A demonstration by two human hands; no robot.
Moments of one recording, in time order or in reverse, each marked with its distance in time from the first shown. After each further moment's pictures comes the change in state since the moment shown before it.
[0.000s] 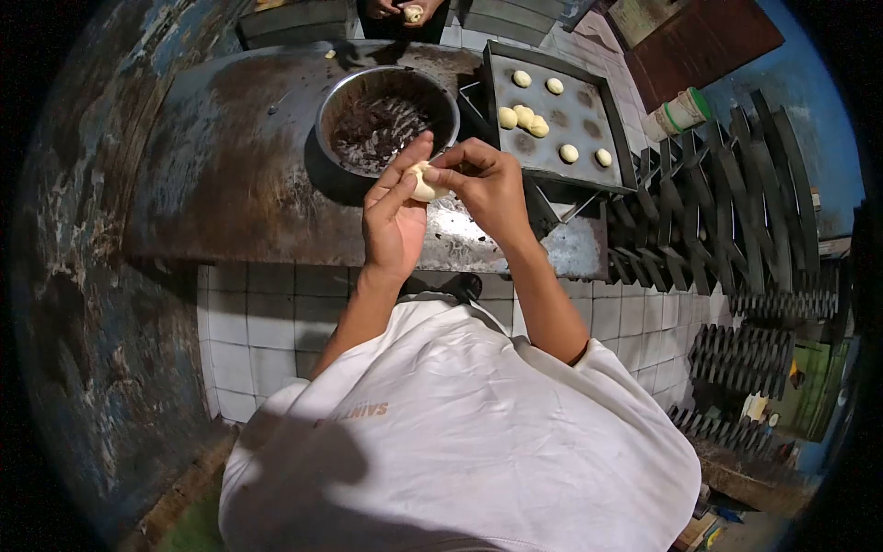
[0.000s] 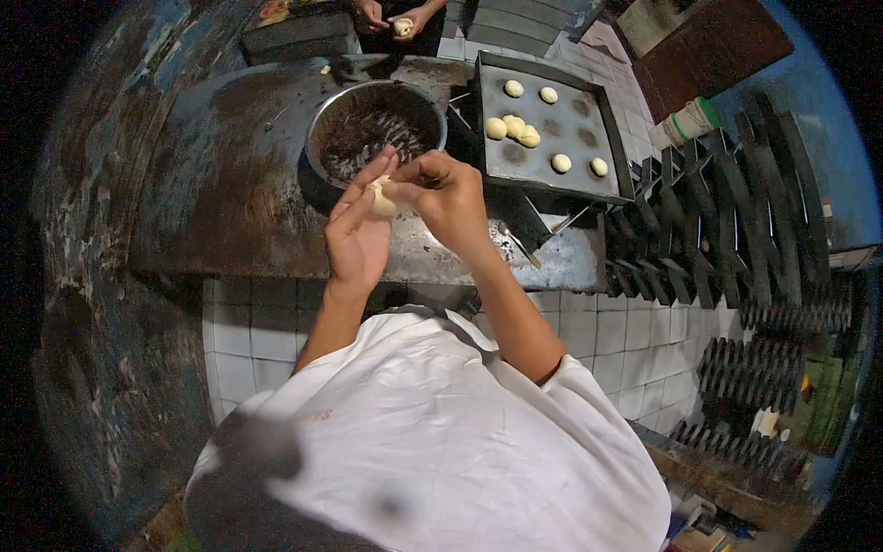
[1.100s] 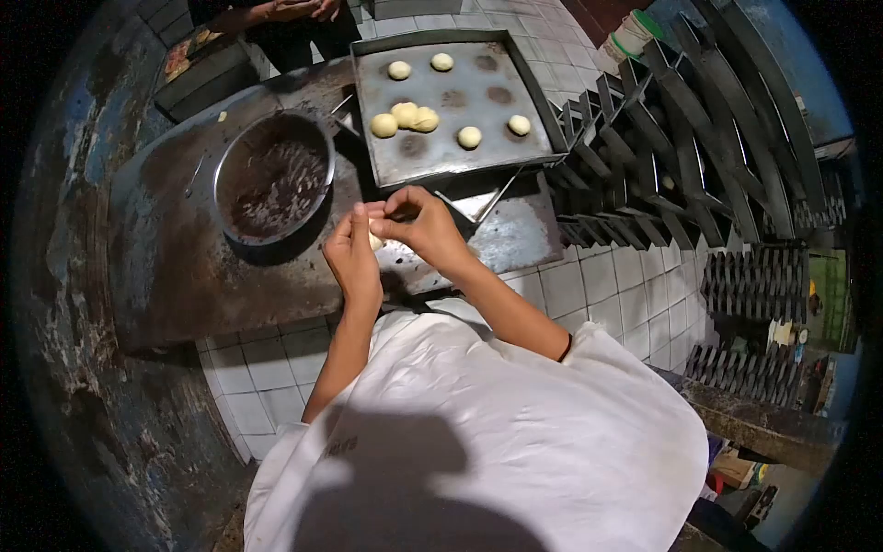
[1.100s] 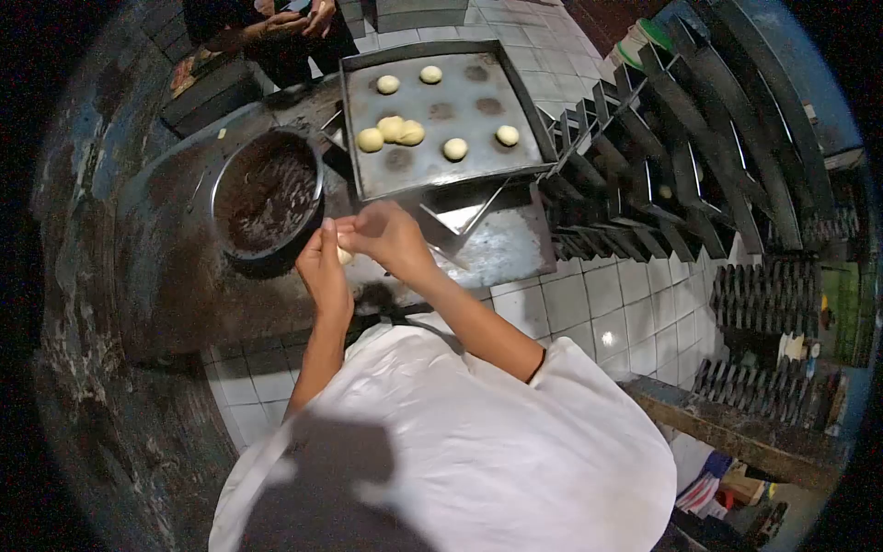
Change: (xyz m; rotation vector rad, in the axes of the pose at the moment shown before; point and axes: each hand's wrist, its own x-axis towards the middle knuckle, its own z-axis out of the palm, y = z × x) left_hand 0.029 -0.182 0.065 0.726 0.207 -0.040; right_hand -0.029 0.094 -0.162 -0.012 0.138 0.162
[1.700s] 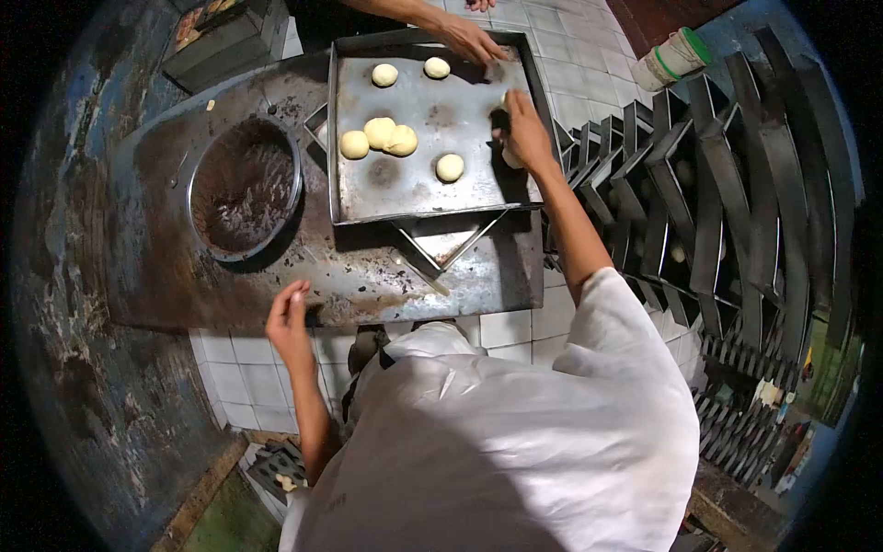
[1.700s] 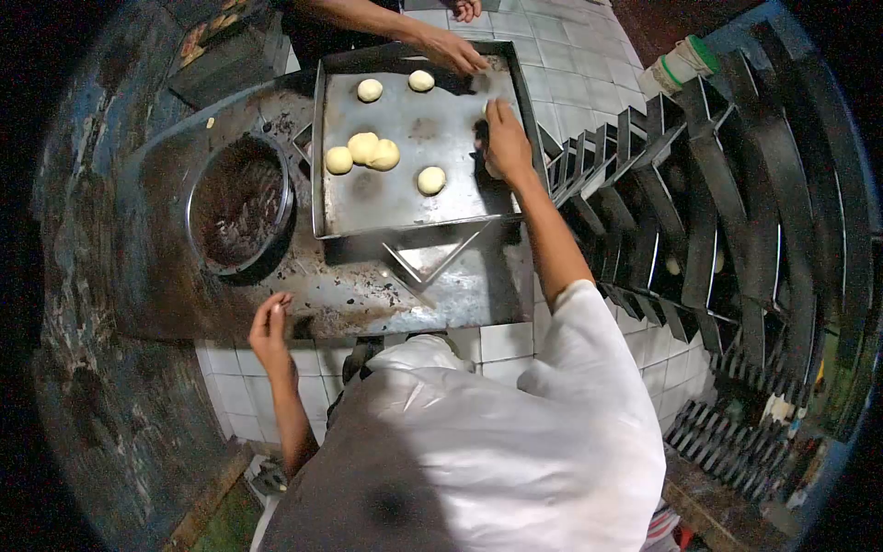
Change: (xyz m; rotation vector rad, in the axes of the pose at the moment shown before) left_hand -0.019 -0.046 -0.019 0.390 0.233 -0.047; right_hand 0.240 0.182 -0.299 -1.039 0.025 -0.216
